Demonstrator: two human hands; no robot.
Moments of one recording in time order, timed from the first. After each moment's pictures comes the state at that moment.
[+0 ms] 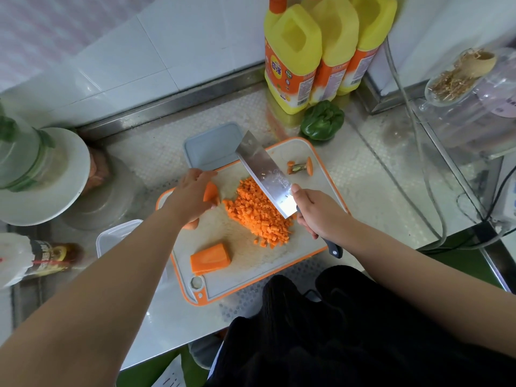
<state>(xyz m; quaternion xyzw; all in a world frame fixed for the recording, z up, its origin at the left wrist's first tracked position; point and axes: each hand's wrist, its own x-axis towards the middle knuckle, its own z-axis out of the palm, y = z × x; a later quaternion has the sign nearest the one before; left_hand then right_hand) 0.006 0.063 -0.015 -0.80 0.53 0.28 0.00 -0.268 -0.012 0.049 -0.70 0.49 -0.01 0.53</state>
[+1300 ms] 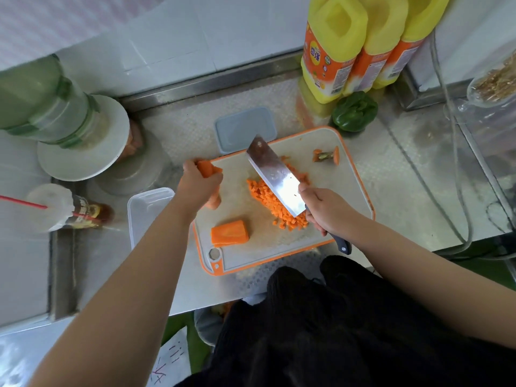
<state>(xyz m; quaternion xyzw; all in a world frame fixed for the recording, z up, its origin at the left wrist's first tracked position) -0.015 0.113 0.026 -0.84 0.18 0.34 -0.39 -0.258 0.013 0.041 -0.70 0.44 0.02 0.56</state>
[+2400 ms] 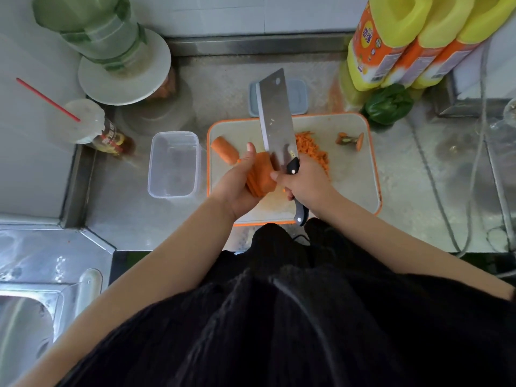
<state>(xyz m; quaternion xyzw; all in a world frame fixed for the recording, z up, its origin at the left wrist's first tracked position) -0.114 0.158 0.054 -0.45 -0.13 0.58 -0.66 -0.216 0.060 0.046 -0.68 0.40 -0.05 0.61</state>
